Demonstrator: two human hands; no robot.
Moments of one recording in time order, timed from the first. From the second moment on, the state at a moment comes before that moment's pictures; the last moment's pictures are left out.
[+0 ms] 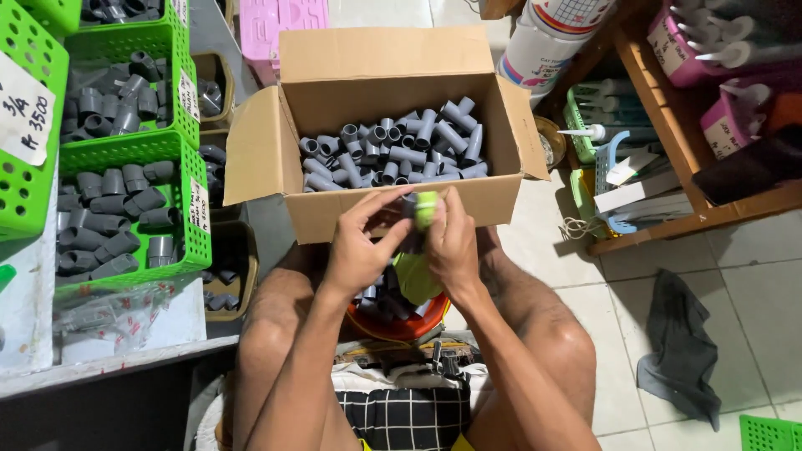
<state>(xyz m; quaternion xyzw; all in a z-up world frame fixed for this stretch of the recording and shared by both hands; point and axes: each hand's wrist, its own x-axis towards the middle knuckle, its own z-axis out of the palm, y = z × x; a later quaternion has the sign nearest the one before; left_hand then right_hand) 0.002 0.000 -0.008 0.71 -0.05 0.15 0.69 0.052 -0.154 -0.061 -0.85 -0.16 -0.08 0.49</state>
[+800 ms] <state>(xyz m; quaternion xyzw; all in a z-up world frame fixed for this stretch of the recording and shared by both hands) 0.009 0.008 -0.020 0.75 -0.02 0.28 0.60 0.097 -0.202 -0.049 -0.83 -0.10 -0.23 0.50</state>
